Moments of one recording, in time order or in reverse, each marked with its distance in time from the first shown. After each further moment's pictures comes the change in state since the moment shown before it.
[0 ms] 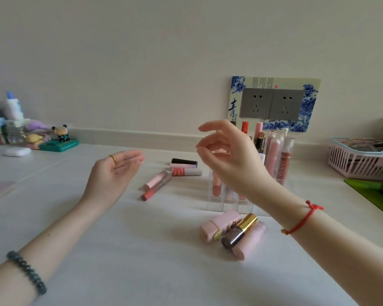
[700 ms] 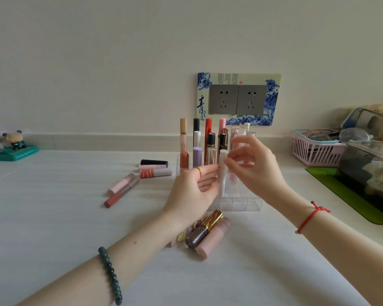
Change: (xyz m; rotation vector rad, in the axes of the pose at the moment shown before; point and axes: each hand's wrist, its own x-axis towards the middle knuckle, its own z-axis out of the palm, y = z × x) left_hand -0.038 0.059 0.166 -0.116 -0.382 0.002; right_hand -0.029 0.078 -0.076 -0.204 0.244 0.153
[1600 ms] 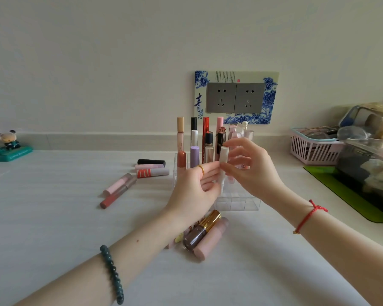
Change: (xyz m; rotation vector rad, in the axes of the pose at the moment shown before) left_hand 0.005 -0.004 0.007 -0.037 -0.057 0.018; right_hand 0.002 0.010 0.001 0.000 -0.078 0.008
